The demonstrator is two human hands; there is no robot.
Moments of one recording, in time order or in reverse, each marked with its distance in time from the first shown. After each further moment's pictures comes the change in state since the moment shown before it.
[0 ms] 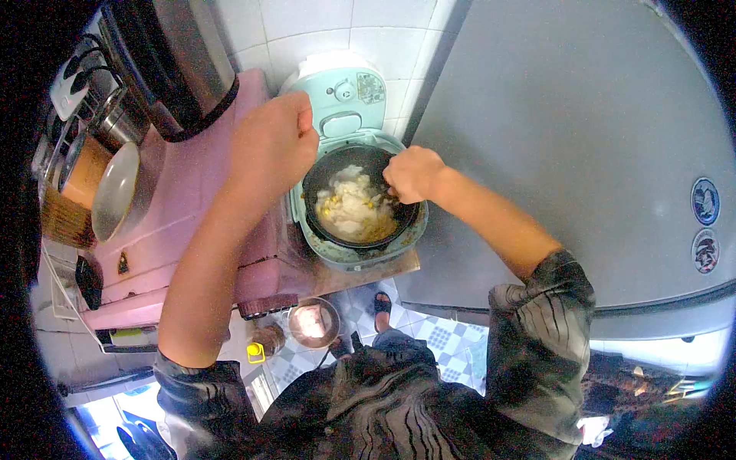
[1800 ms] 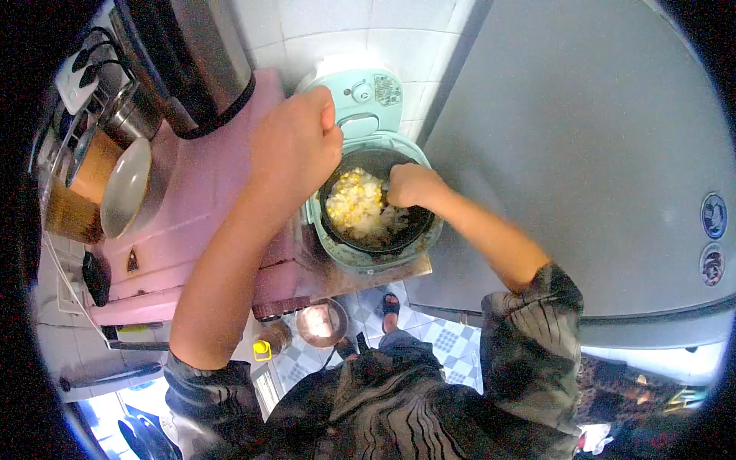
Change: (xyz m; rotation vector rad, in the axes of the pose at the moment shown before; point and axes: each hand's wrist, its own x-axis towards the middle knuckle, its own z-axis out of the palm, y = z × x) left_hand 0.001 0.005 0.000 -0.002 0.027 -0.032; right_hand 0.028 -0.025 0.023 0.465 -0.006 0.319
